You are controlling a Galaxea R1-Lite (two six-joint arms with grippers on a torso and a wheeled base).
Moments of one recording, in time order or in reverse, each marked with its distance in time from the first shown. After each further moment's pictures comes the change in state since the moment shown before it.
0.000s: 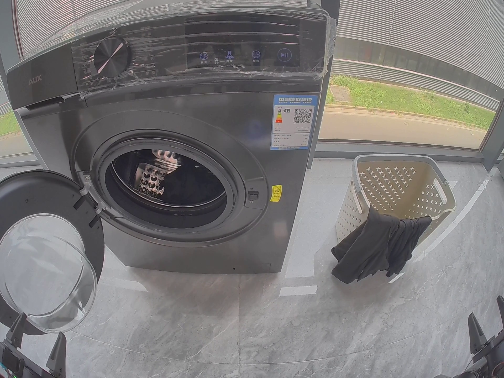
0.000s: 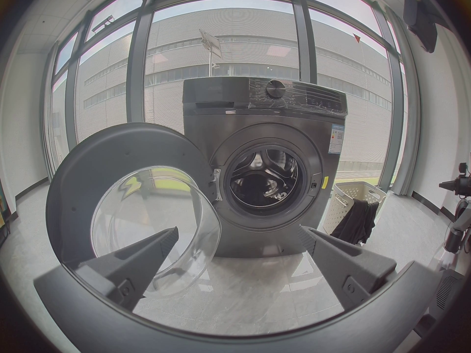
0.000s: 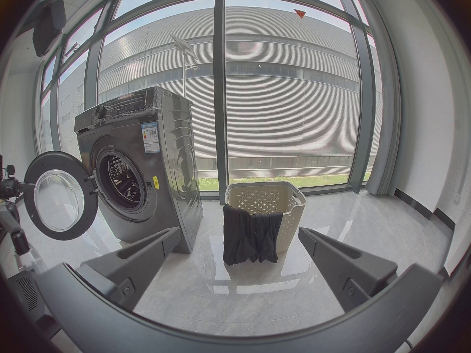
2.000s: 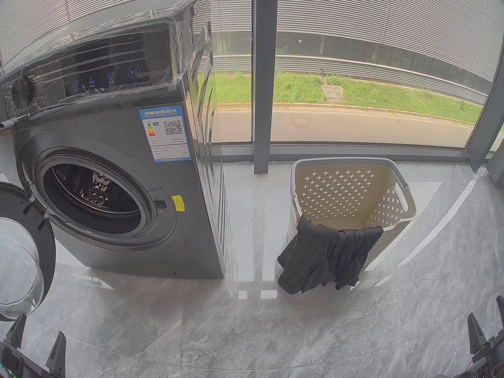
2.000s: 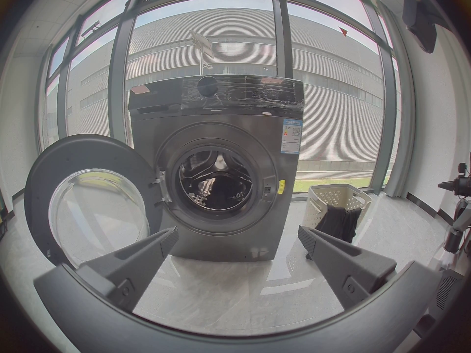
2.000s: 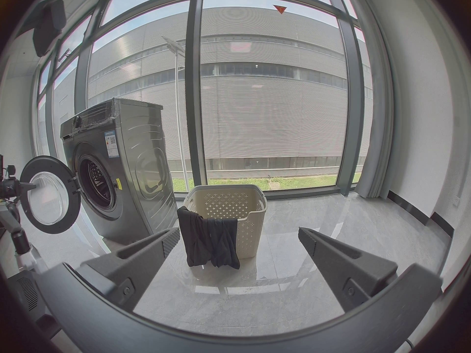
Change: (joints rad) left arm 0.000 0.001 0.000 0.000 -0.001 -0.002; right arm 0.000 0.001 0.000 0.000 0.000 0.000
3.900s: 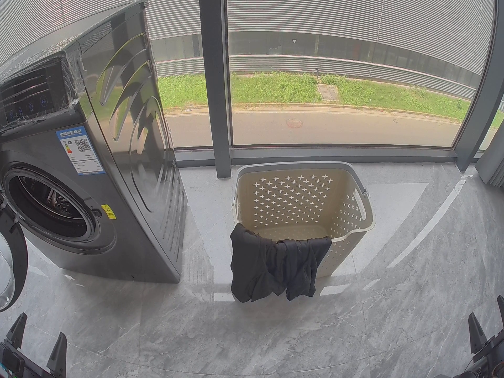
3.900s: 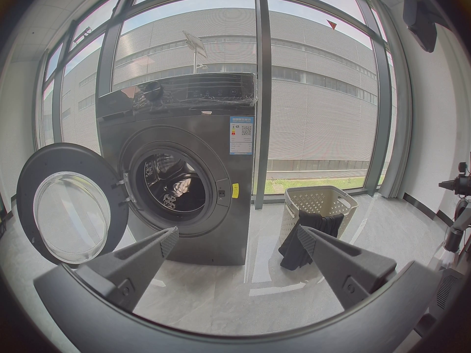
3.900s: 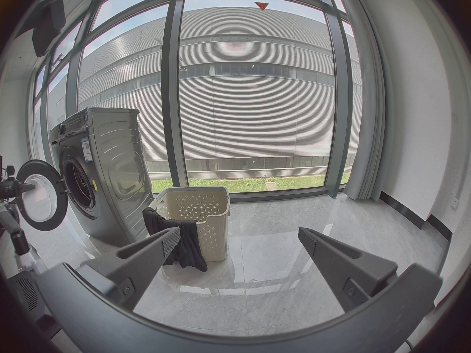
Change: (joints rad) left arm 0.000 0.000 0.000 0.000 0.000 0.004; right arm 0.000 0.000 0.000 0.000 0.000 0.000
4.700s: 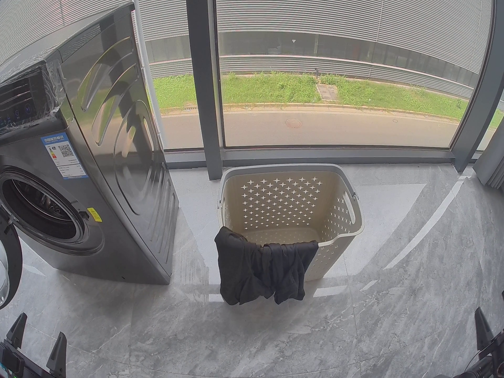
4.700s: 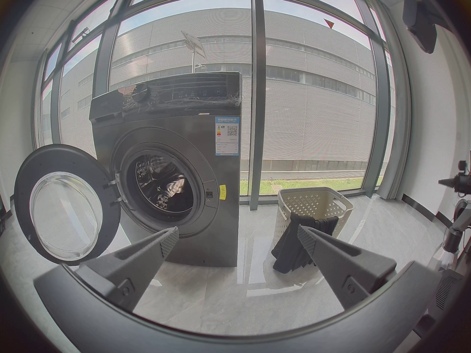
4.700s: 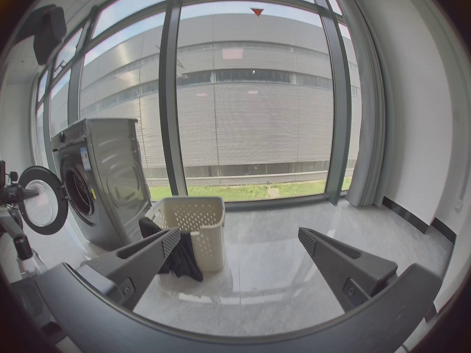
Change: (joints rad) left arm 0.000 0.000 0.000 -0.001 -0.002 -0.004; right arm 0.001 0.000 -0.027 -0.020 0.013 0.008
